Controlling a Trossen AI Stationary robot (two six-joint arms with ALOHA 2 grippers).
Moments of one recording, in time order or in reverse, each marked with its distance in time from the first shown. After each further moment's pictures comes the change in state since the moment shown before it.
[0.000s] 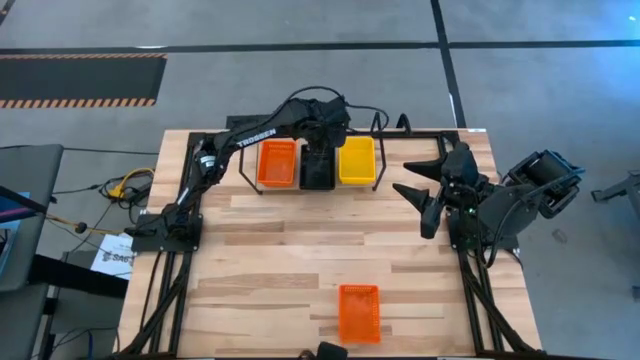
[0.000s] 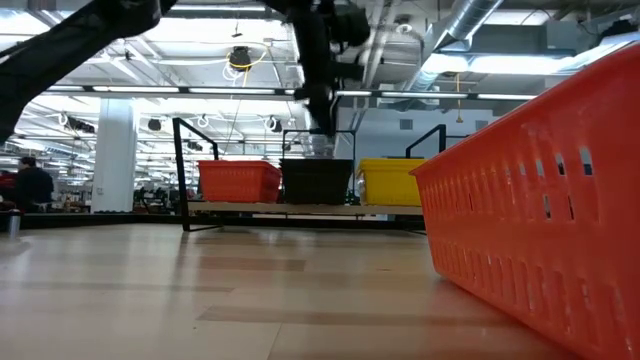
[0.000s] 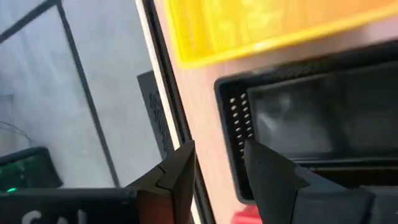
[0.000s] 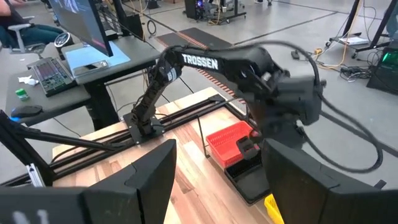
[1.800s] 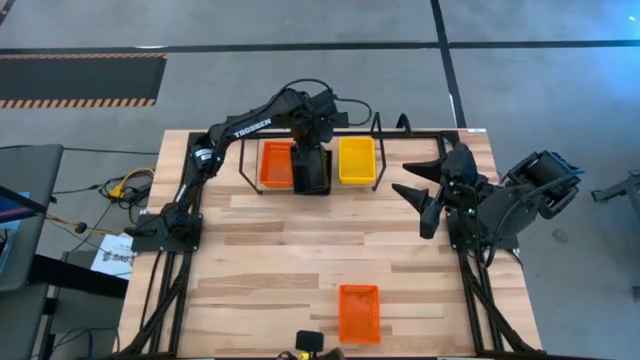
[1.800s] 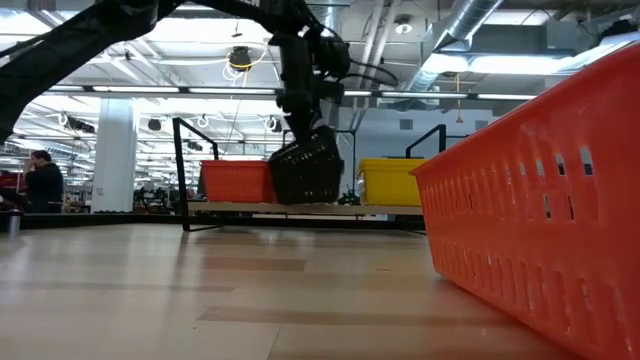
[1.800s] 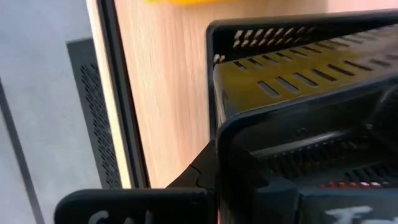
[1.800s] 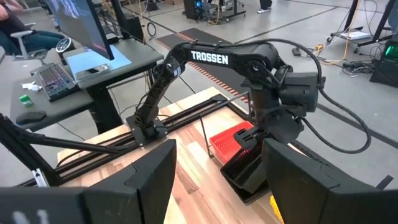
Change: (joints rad) left arm 0.101 -0.021 -0.078 -0.105 0.214 -0.115; right arm 0.000 0.003 0.000 0.005 -0.001 0.035
